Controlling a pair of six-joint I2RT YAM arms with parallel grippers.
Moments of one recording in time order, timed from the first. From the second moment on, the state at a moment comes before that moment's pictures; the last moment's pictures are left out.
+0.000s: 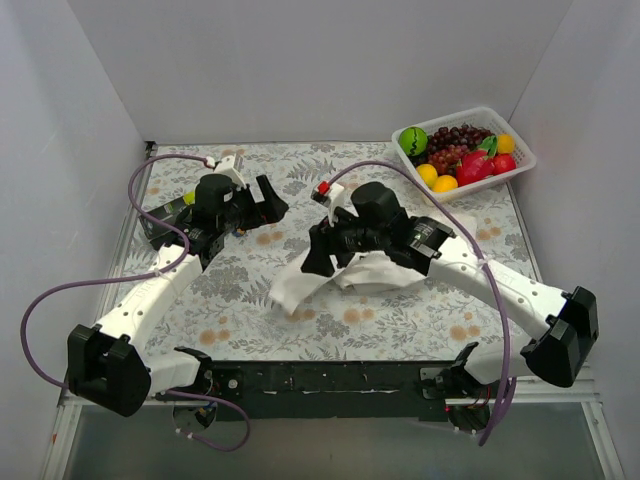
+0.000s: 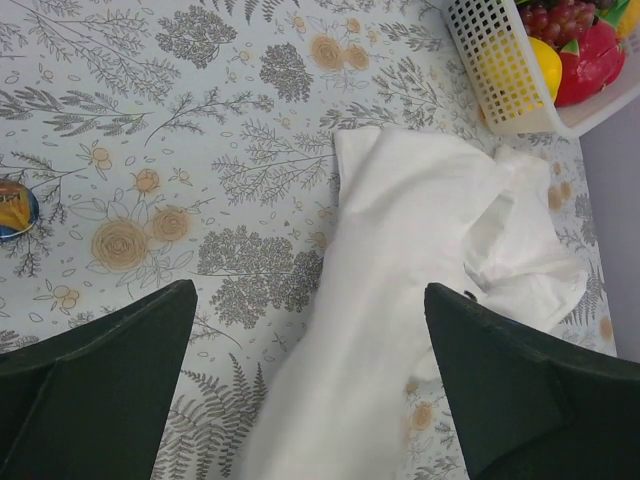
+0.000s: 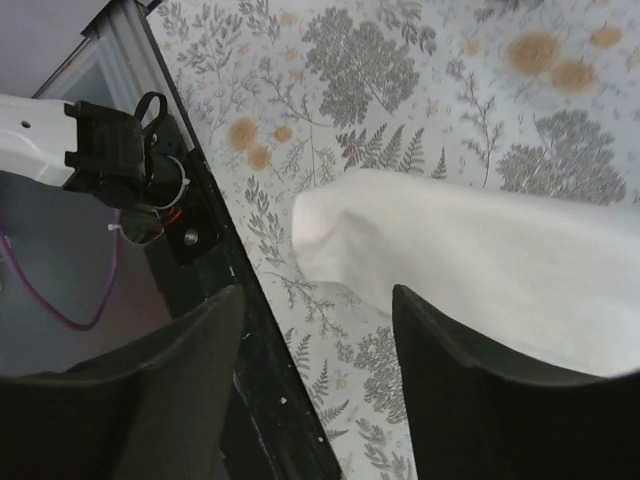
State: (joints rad) left arm -0.36 1.21 0.99 -0.23 0.10 -0.54; right arm 0.89 1.34 1.26 -0.43 -0.41 0.24
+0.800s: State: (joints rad) left arm -0.42 1.05 0.63 -0.46 0.39 -0.79; right arm 0.25 1.38 1.05 -0.43 -0.14 0.26
